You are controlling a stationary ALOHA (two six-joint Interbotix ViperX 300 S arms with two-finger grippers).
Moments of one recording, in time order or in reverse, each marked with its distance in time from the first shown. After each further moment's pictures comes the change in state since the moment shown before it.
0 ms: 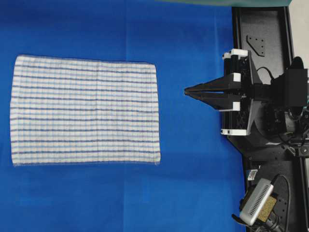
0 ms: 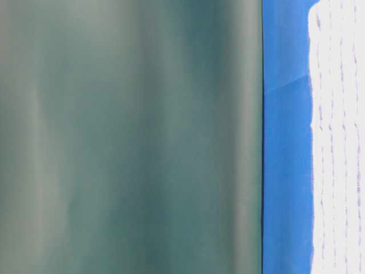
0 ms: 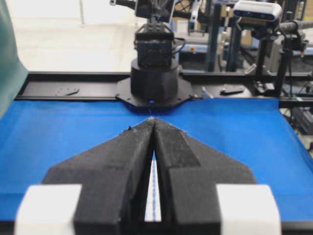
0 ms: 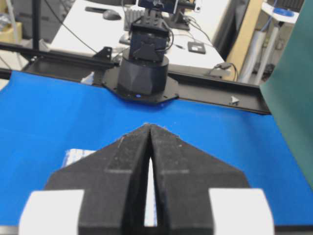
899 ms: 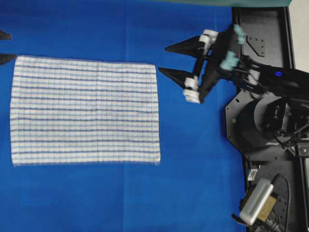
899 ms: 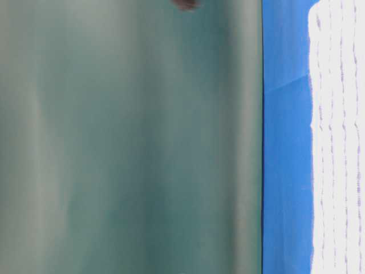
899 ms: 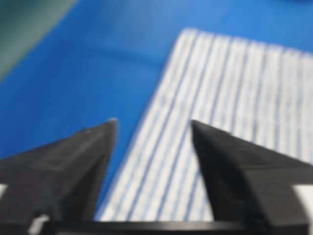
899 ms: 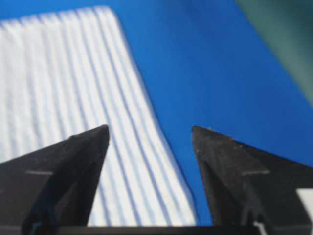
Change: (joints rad) left arm 0.321 0.377 0.003 -0.008 0.029 -0.017; right arm -0.351 0.390 -0.015 0.121 0.086 0.006
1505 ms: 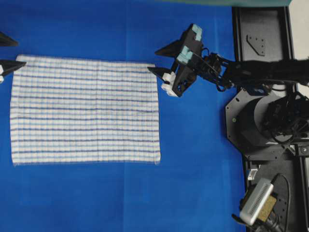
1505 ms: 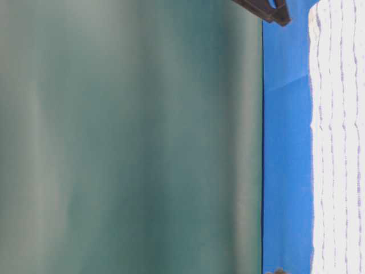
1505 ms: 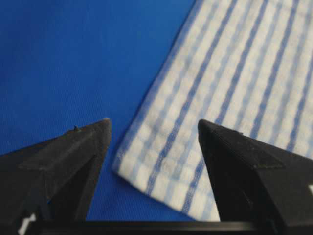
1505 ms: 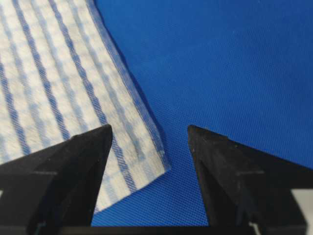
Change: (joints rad) left arm 0.087 0.410 0.021 0.000 -0.179 0.000; right arm -0.086 0.454 -0.026 0.000 -0.198 0.000
